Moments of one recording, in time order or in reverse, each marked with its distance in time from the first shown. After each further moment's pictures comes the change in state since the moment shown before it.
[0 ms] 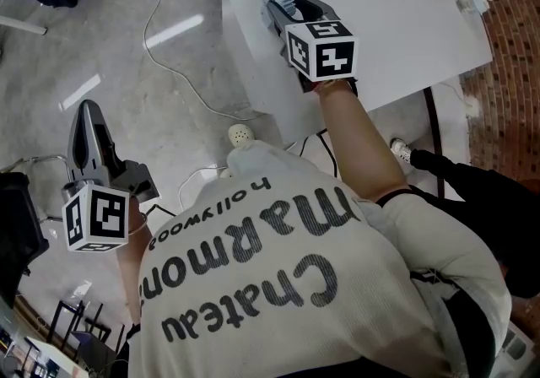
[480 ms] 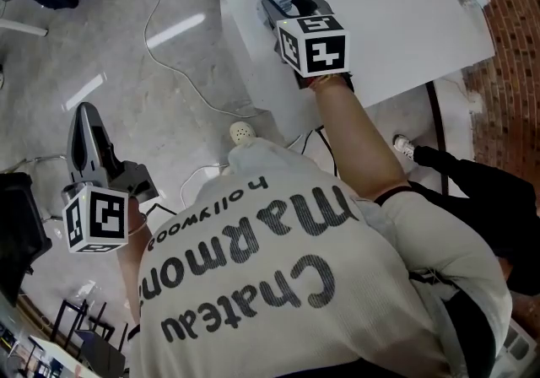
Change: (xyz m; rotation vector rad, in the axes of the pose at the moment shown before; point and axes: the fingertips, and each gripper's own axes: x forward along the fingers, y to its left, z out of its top) left arm -0.008 -0.010 -0.001 0.013 -0.011 0.016; right arm -0.005 -0.005 -0.003 -0.009 0.008 -0.021
